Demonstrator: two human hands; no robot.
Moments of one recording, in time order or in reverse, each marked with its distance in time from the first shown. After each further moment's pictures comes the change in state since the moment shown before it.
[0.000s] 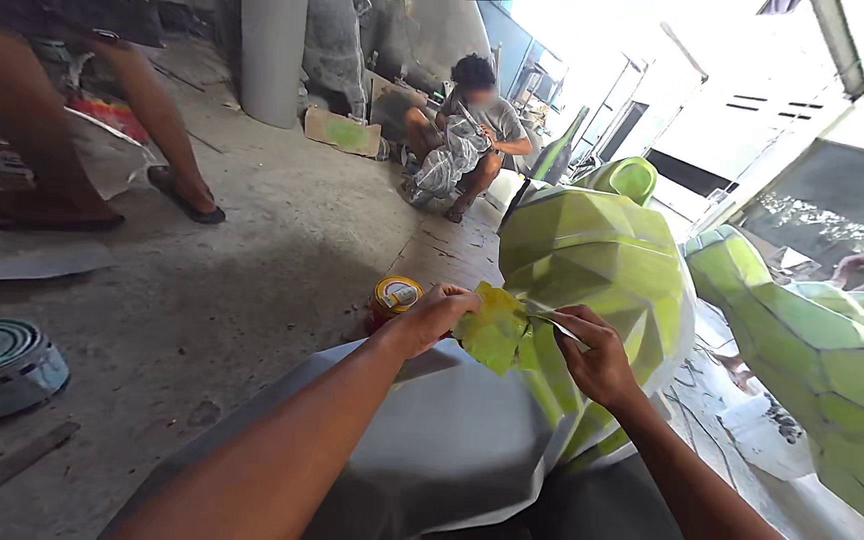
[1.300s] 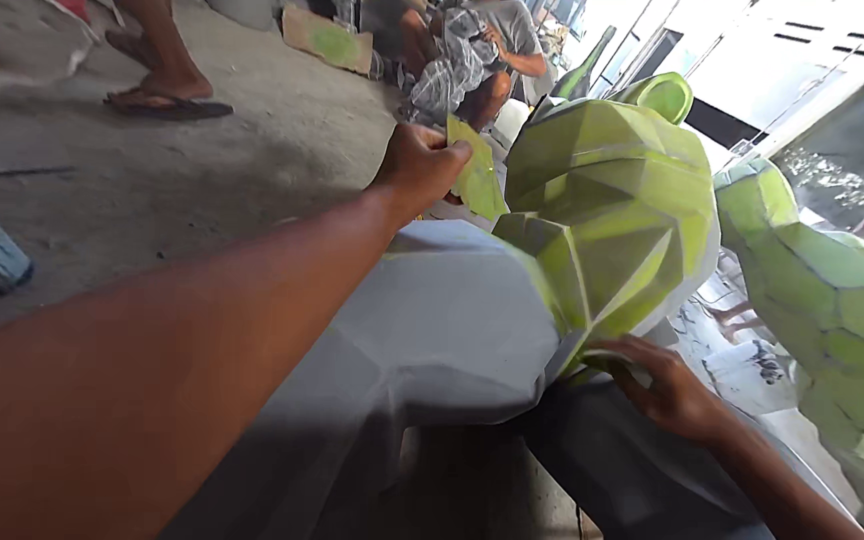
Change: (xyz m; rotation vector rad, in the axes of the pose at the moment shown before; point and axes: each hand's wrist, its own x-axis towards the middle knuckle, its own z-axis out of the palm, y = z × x) left_hand -0.001 0.002 -0.004 0.421 0.489 0.315; right_hand -0.160 0.011 -0.052 -0.089 -0.478 0.070
